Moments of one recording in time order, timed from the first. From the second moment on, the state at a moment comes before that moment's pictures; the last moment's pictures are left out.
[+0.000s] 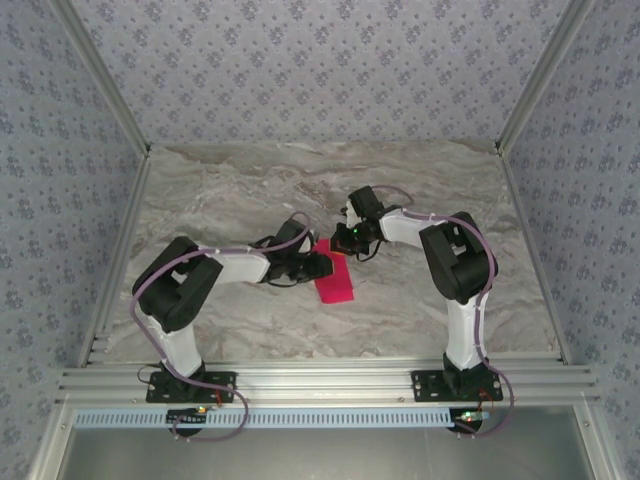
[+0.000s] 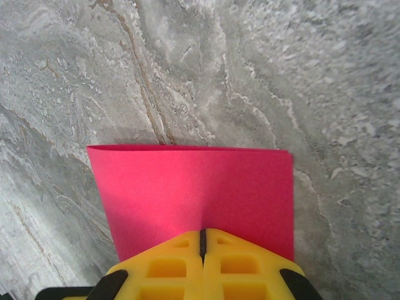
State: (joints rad) left arm -0.72 1.81 0.88 0.05 0.37 -0.83; right arm 0.49 2.02 1.24 -0.33 -0.47 0.58
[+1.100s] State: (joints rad) left arm -0.98 1.61 0.64 0.10 0.23 -0.93; right arm 0.49 2.00 1.22 -0.33 -0.47 0.58
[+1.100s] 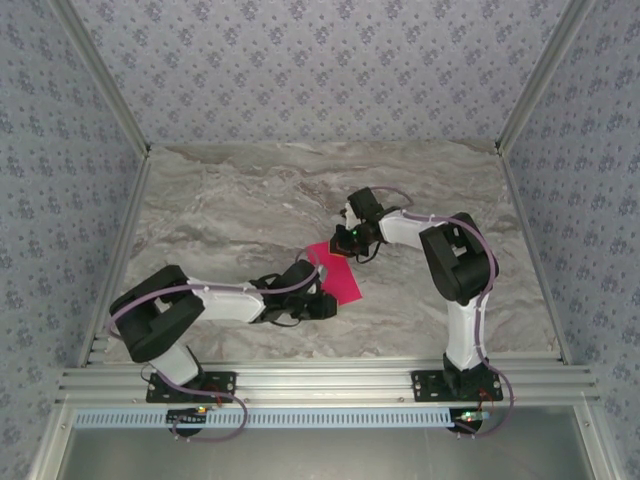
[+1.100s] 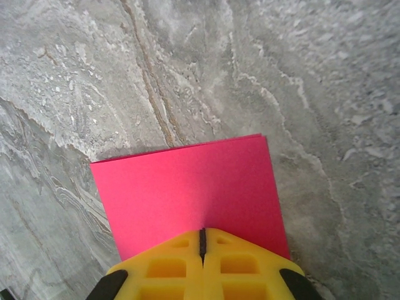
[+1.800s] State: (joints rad) left arm -0.69 1.39 0.64 -0.02 0.36 -0.89; right arm 0.41 1.88 1.05 -0.25 -0.47 0.61
